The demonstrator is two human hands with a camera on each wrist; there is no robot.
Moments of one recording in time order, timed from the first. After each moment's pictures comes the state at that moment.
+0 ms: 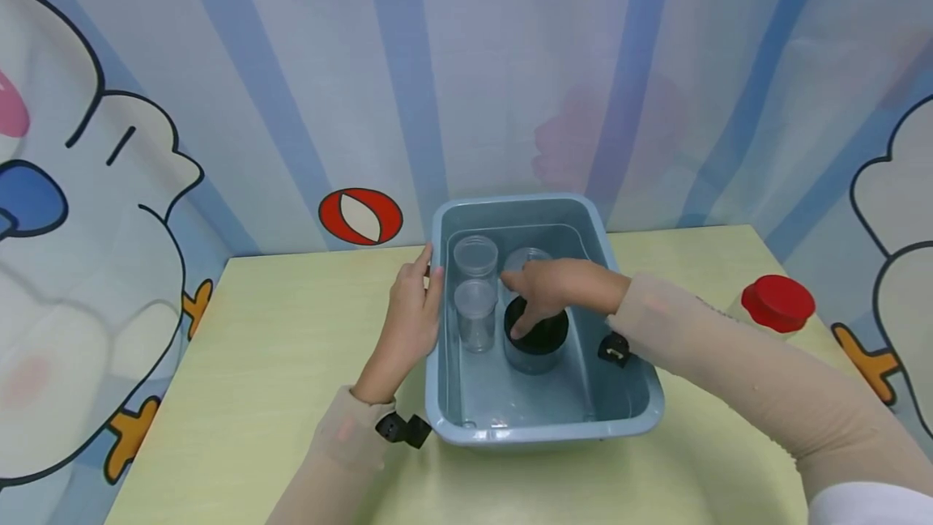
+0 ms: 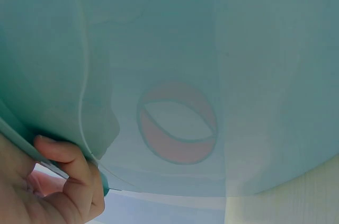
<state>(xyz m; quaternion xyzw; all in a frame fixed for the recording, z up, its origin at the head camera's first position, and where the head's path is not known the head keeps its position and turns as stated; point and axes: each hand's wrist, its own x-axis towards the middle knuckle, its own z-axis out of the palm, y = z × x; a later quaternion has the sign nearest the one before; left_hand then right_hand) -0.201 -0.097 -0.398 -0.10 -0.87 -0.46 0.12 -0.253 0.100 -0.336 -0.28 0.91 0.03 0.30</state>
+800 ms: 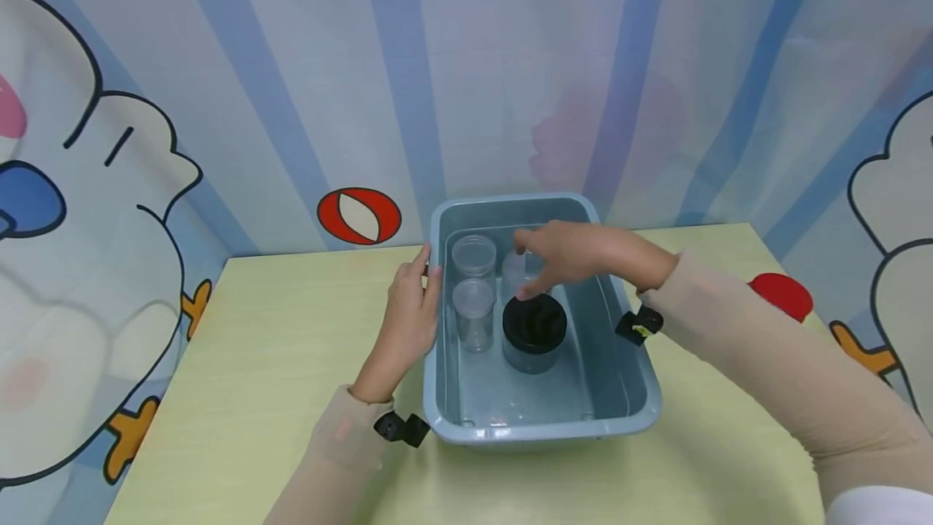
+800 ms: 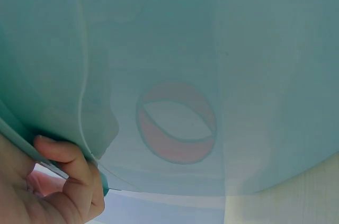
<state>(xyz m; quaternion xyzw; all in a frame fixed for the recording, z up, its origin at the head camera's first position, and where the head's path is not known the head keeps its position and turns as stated) -0.201 -0.097 -0.400 -0.11 -0.87 -0.46 0.12 -0.261 0.127 -0.294 -0.32 0.91 -0.05 0.25</state>
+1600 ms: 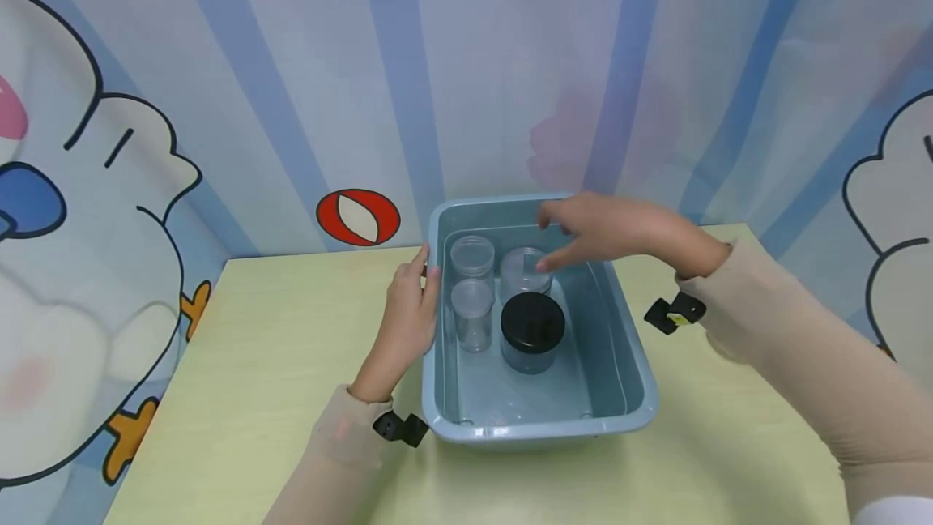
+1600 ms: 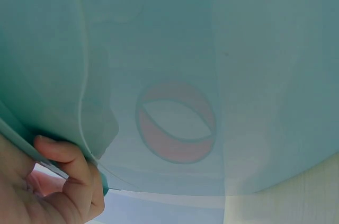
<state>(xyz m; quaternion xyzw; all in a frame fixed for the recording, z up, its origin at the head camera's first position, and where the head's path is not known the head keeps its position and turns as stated) -0.201 -0.098 -0.401 -0.11 -0.87 -0.46 0.13 -0.257 0.163 -0.261 -0.34 0.91 -0.13 0.21</state>
